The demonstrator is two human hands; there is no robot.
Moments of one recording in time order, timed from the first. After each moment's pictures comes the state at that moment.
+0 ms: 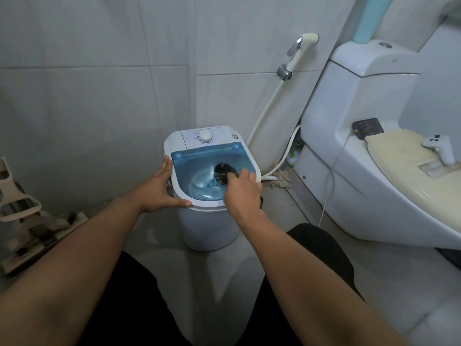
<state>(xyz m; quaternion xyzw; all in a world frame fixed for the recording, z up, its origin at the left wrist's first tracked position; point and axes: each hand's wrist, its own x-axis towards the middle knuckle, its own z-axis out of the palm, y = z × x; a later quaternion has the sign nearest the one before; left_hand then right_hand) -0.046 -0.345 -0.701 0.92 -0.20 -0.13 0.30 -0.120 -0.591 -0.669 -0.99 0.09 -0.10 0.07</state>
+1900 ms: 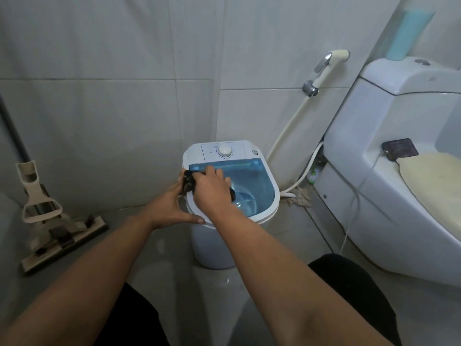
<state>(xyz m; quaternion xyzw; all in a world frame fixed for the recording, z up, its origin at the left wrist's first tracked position) -0.053 -0.344 -0.706 0.87 -0.19 -0.10 0.44 -0.052 -0.498 -0.667 -0.99 -0.07 -0.08 0.12</state>
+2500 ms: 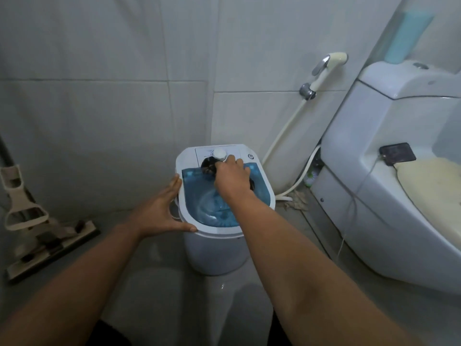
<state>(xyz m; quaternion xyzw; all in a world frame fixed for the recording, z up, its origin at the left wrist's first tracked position) -0.053 -0.341 -0.701 0.92 -0.17 -0.09 0.33 -0.001 -0.562 -0.651 -1.00 0.00 -0.03 0.04</state>
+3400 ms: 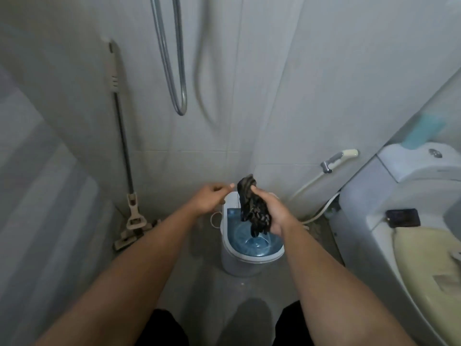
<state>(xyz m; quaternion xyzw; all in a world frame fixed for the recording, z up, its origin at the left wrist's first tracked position) -0.069 -0.351 -0.360 0.80 0.08 -0.19 0.56 -0.063 -0.553 -0.376 -0.56 0.17 0.31 0.75</state>
